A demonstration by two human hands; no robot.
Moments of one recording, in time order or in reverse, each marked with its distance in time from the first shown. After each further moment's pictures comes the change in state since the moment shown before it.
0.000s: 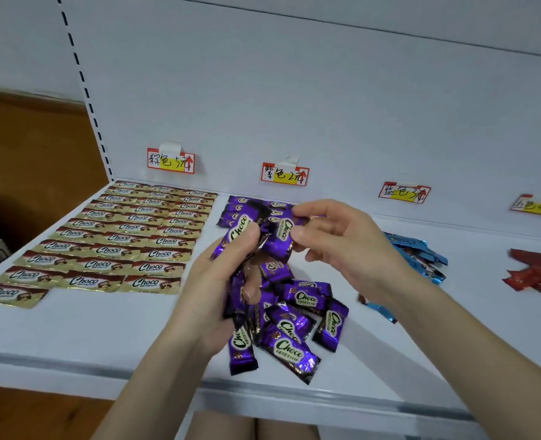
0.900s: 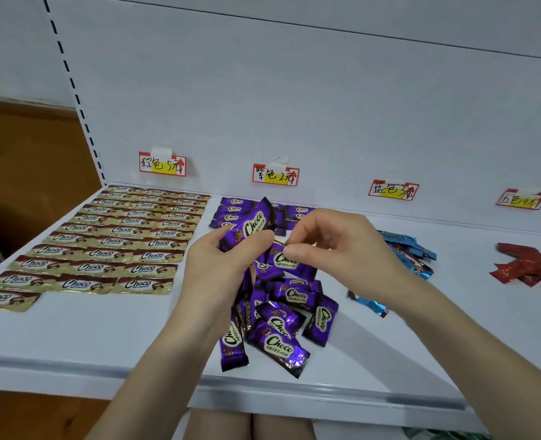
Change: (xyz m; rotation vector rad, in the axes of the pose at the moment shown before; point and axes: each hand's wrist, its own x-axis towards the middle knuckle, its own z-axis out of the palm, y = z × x) left_hand -0.011 0.006 0.029 0.245 0.161 0.152; right_hand -0.016 -0.002 -0.010 -0.493 -0.049 -0.278
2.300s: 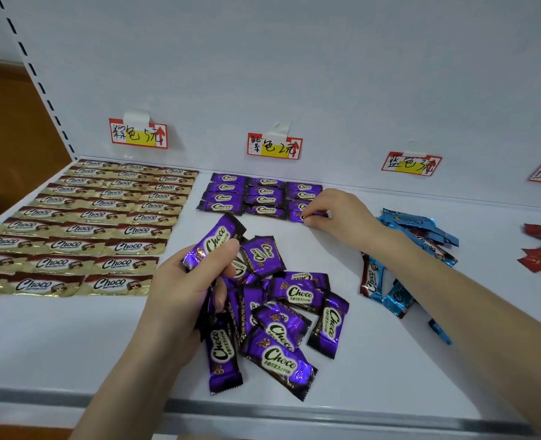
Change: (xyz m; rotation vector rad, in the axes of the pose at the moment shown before) left_hand 0.032 -0.042 -0.034 0.043 0.041 -0.187; right_hand 0.074 0.130 -0.008 -0.581 -0.116 0.088
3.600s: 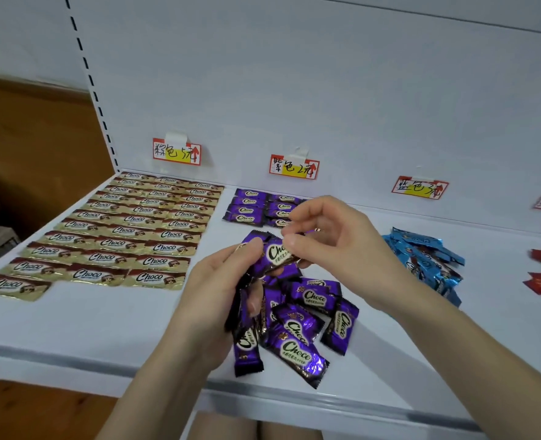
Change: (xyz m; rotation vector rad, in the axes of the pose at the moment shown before) left_hand -0.034 0.019 0.004 -0.121 -0.164 0.039; right_hand -0.068 -0.115 -0.034 0.891 0.060 0.020
